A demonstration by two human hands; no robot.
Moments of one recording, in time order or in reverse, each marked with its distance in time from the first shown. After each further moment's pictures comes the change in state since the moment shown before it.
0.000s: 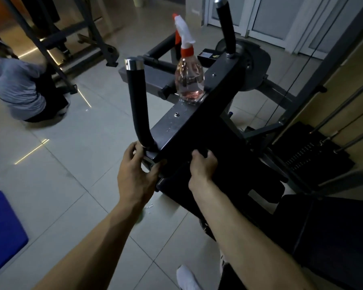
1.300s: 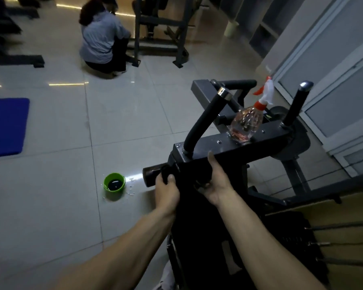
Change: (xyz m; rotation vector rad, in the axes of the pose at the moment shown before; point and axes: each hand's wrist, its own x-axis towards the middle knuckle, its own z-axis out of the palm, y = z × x) left_hand -0.045 0.032 0.061 -0.912 0.385 -1.036; right_hand -0.034 -0.070 -0.001 -0.560 -0.581 0.243
